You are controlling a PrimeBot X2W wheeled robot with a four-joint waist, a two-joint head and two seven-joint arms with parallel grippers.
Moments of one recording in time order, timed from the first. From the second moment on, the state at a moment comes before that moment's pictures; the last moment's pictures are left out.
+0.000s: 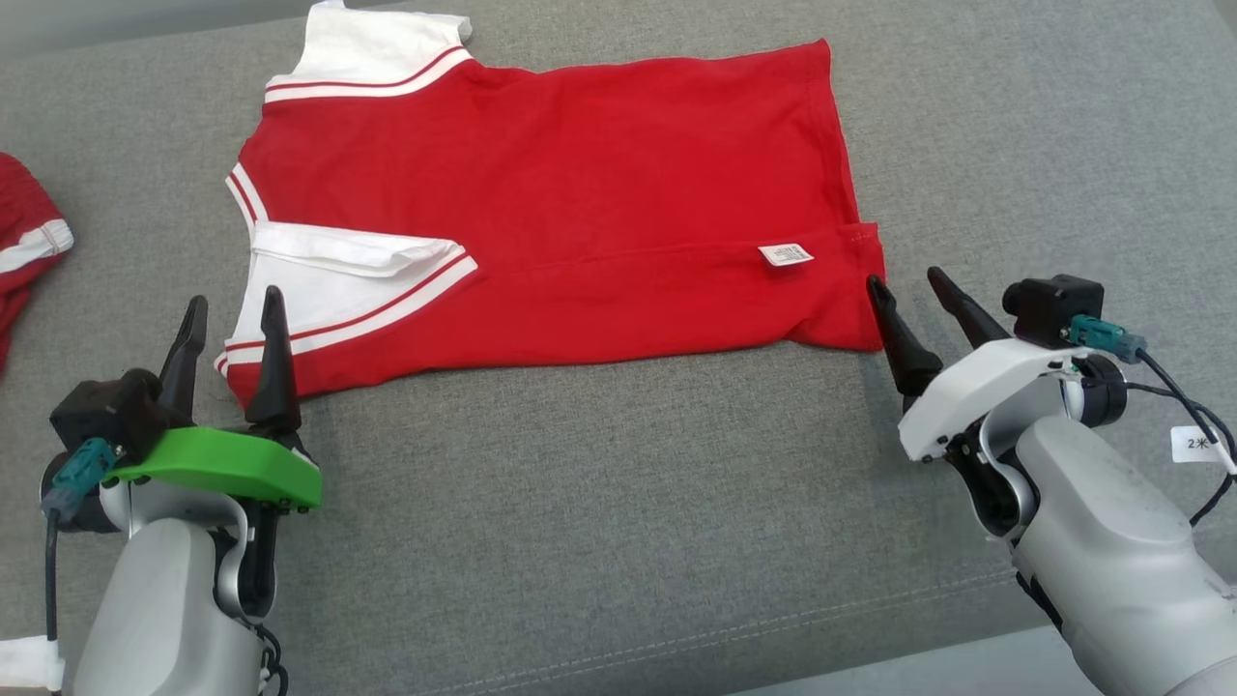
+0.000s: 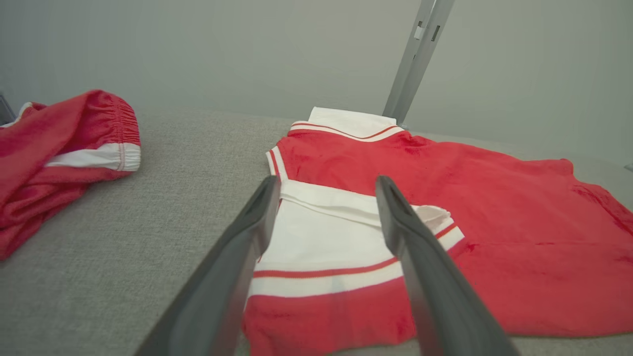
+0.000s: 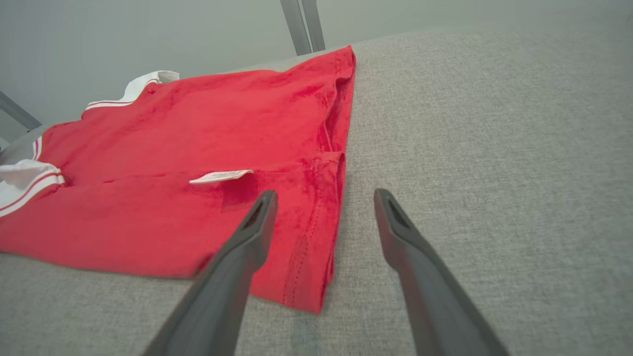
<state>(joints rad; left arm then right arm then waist) -0.41 0.19 -0.07 0.49 -0.42 -0.13 -0.26 -0.64 -0.27 0.48 0.76 0.69 0.13 -0.26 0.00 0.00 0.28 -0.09</state>
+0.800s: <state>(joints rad) -0.39 0.17 -0.03 0.63 -0.33 -0.12 -0.26 -0.61 -0.22 0.48 0.79 0.67 0.13 -0.26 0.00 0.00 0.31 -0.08</state>
